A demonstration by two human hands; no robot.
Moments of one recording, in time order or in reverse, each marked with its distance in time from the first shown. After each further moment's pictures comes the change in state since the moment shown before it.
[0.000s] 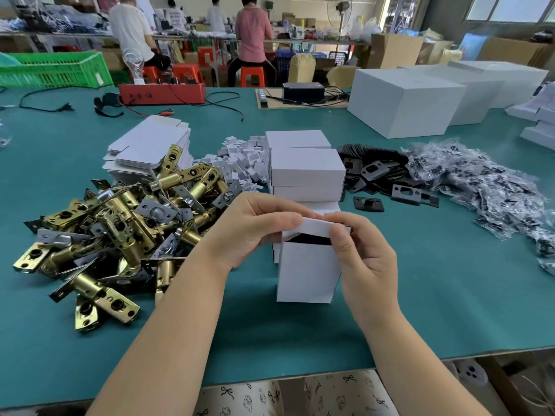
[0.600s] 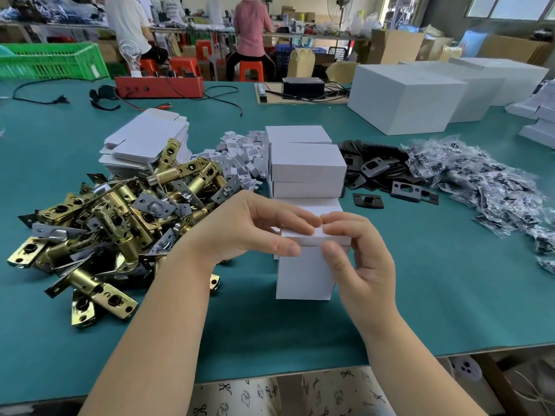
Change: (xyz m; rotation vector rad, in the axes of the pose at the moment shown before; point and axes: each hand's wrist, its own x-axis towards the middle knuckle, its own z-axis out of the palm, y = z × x) left_hand -0.011 0.019 -0.004 0.215 -0.170 -0.001; right_hand -0.004 0.009 -0.003 -0.070 -0.051 -0.218
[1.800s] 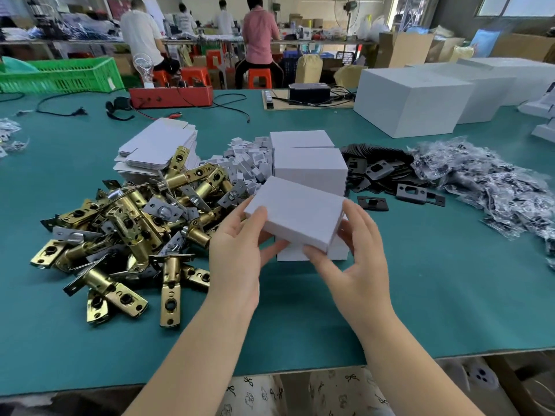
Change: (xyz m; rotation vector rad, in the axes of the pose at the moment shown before) left_hand -0.005 -0.031 0.050 -0.445 1.005 -0.067; right_hand -0.007 0.006 0.002 -0.256 -0.017 0.233
